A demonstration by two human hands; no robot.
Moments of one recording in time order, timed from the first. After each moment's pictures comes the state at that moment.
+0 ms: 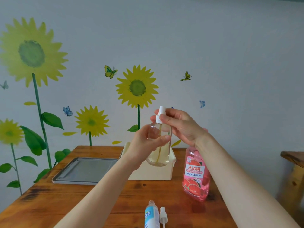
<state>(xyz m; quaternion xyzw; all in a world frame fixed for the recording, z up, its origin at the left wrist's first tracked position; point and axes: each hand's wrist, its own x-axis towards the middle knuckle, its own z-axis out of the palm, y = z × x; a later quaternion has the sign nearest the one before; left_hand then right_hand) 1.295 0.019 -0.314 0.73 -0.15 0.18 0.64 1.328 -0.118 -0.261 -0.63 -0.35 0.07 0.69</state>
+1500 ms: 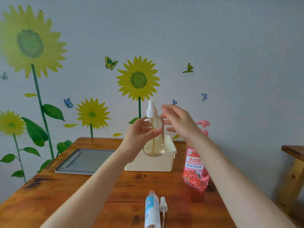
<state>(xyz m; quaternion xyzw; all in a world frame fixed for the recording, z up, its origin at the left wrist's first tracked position) 1.303 0.036 -0.328 0.71 -0.13 0.18 0.67 1.319 -0.110 -0.282 -0.77 -0.26 -0.10 0.57</state>
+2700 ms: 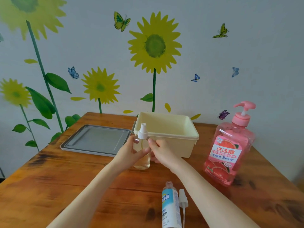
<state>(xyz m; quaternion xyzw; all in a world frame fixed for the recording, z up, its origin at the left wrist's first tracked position) 1.354 0.113 -0.463 0.86 0.03 0.11 0.49 1.378 -0.021 -0.435 -0.87 -0.15 0.07 0.46</state>
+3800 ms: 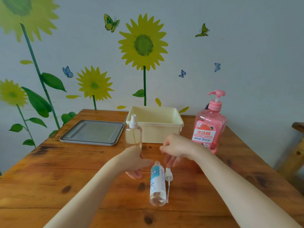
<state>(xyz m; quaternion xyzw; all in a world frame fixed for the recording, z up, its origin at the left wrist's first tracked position) 1.294 0.061 -0.438 0.93 0.06 -0.15 0.32 1.324 -0.094 -0.390 -0.92 -0.13 0.23 0.29</state>
